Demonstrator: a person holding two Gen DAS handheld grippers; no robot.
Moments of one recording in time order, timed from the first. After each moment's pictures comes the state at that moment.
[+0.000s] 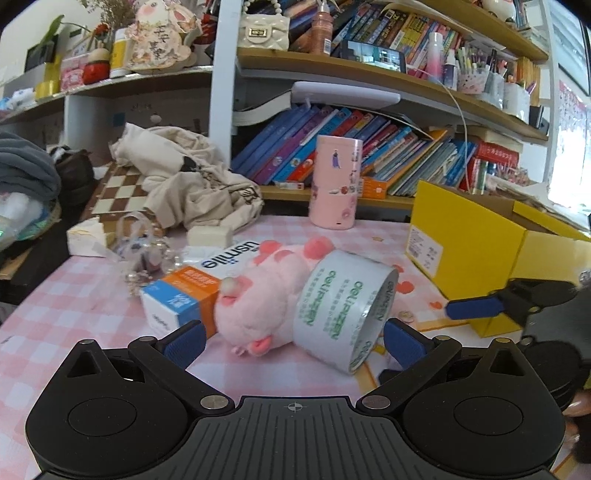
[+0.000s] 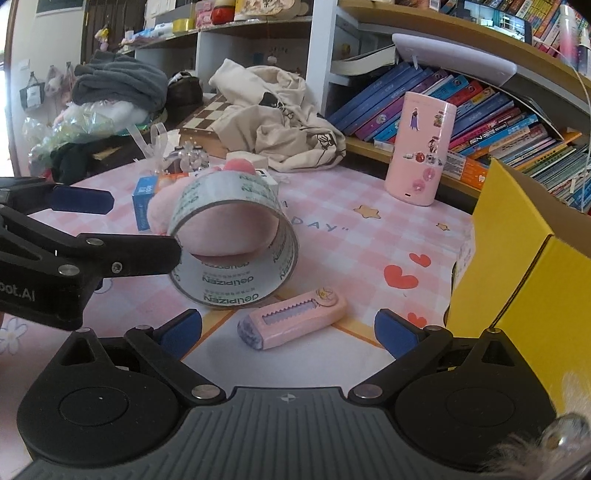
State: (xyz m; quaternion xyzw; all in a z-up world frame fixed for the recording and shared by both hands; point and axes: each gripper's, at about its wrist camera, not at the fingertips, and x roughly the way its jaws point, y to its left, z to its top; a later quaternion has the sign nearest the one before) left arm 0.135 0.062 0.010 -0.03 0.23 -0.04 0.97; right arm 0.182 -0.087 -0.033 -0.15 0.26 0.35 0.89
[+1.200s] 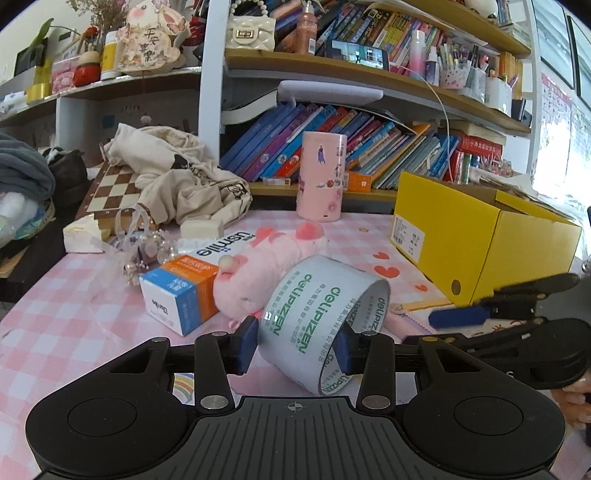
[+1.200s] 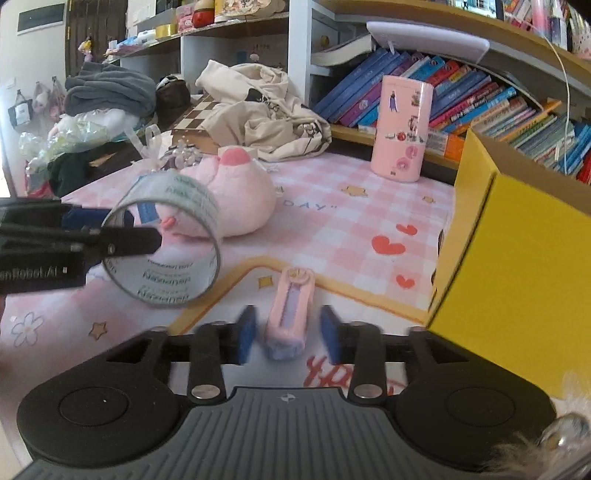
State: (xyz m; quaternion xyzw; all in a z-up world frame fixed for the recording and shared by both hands) left arm 0.116 0.063 0.006 -0.02 0.23 -0.06 0.97; right arm 0.164 -0.106 -0.031 -0.12 0.28 0.34 0.89
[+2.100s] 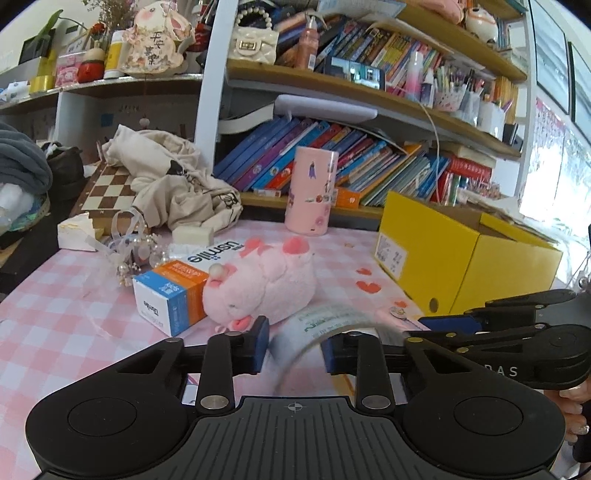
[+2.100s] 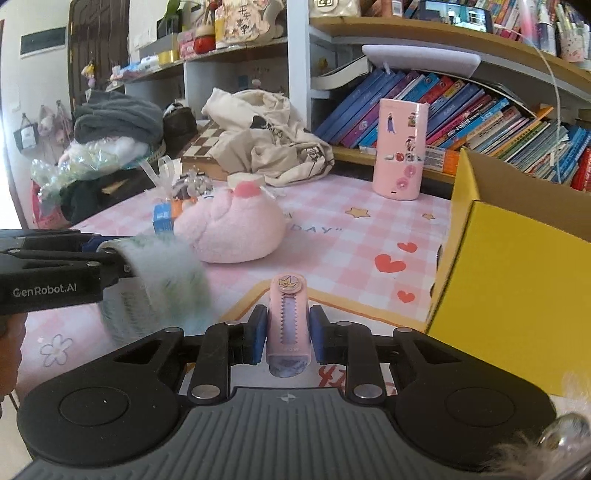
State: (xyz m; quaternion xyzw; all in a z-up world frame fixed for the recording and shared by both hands) left arm 0.101 0.066 0.015 -0.05 0.21 -0.08 0.97; right arm 0.149 -0.121 -0.013 -0.08 0.26 0.35 0.90
